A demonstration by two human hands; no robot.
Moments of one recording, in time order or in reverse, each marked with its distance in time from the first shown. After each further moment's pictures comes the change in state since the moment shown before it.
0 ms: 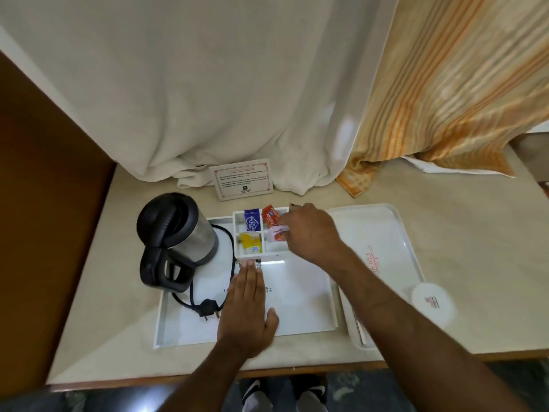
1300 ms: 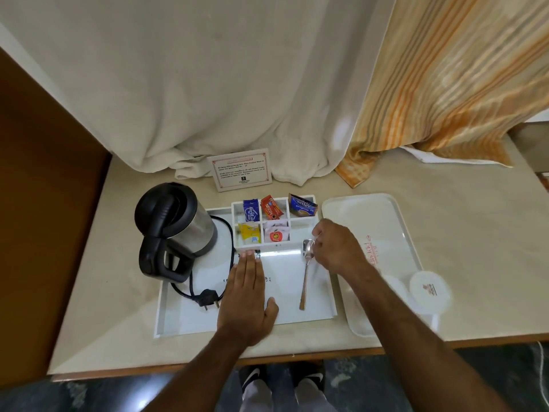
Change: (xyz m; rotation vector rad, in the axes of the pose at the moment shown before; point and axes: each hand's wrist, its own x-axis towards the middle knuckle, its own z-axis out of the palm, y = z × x) left_hand 0.000 -0.002 0.002 0.006 -0.022 -0.031; right_hand -0.036 0.038 0.051 0.482 -0.078 0.483
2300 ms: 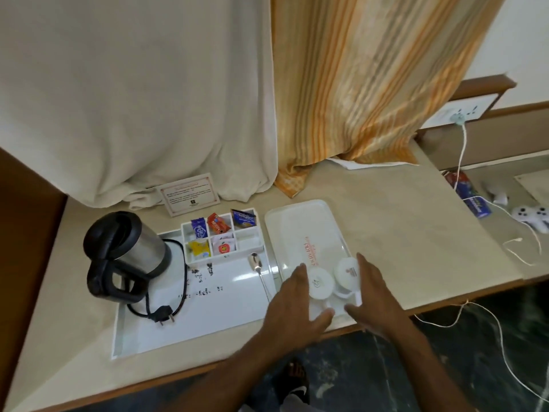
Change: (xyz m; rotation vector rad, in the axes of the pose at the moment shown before) left_hand 0.007 0.192 -0.026 -0.489 -0.101 0.120; right_hand -0.134 0.177 -0.051 0.170 0.058 0.053
